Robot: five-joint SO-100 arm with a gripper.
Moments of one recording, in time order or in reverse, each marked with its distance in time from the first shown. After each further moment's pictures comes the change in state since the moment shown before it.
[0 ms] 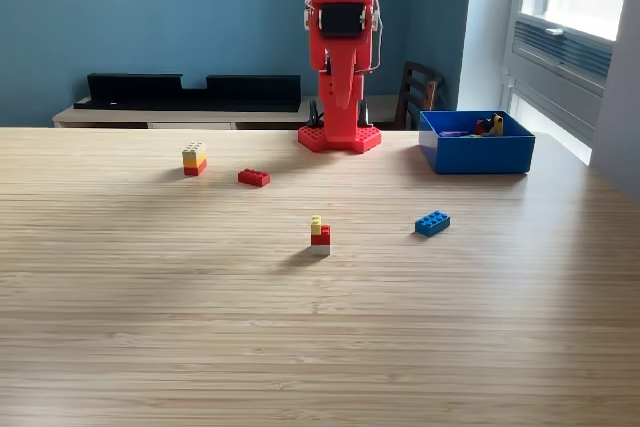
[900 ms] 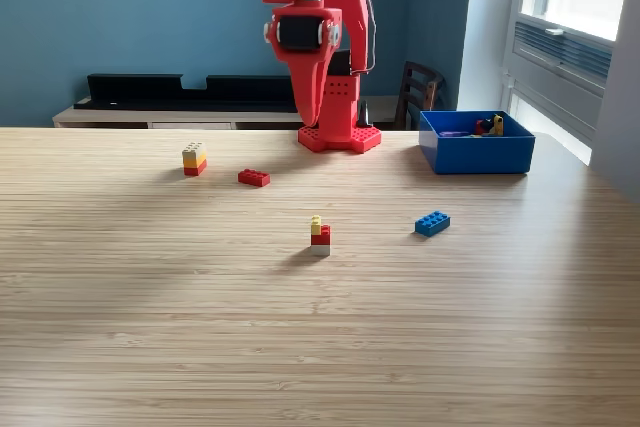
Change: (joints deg) arm 10.3 0.0 7.7 -13.0 0.8
